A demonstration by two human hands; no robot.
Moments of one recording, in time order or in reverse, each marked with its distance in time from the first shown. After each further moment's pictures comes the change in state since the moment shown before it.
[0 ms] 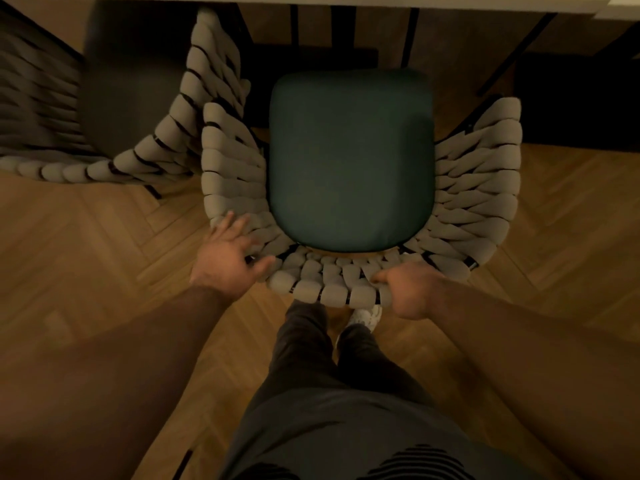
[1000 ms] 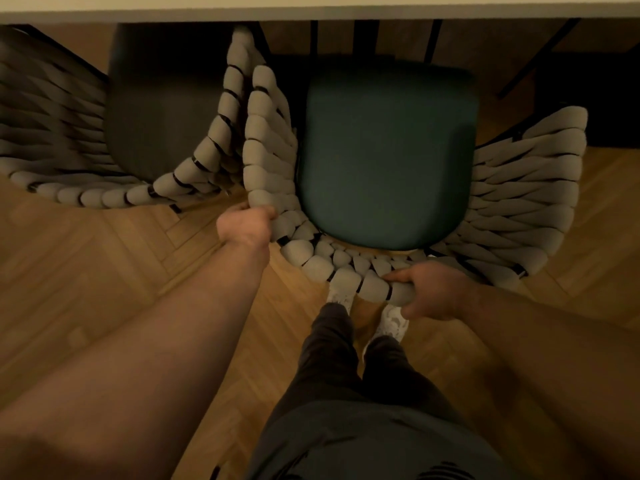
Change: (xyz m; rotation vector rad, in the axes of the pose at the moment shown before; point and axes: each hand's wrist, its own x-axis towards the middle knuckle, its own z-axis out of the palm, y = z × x) left_hand 0.090 -0.007 -0.052 -1.212 0.341 -0.886; right_hand 0.030 -0.037 -0.035 0.306 0.061 -0.037
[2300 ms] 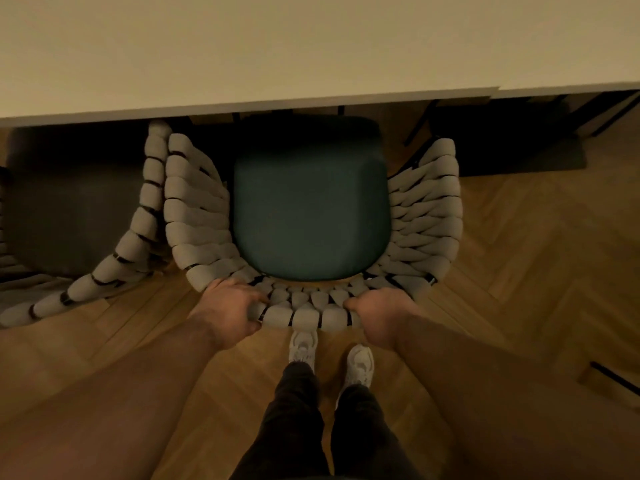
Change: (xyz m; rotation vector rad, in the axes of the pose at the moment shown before) left_hand 0.014 0.007 0.027 1.617 -0.712 1.125; right_hand 0.016 0.006 -0.029 -0.303 0.176 0.129
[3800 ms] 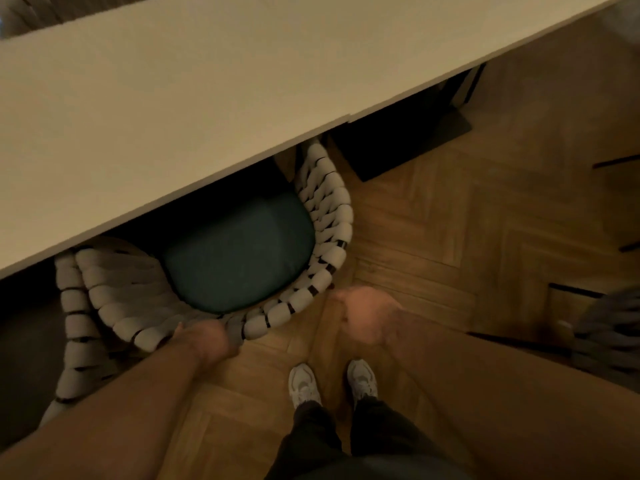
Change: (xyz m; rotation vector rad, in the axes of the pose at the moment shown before) left_hand 0.077 0.049 -0.083 0.122 -0.391 -0.131; right_hand -0.064 0.062 -0.009 0.578 0.244 0.258
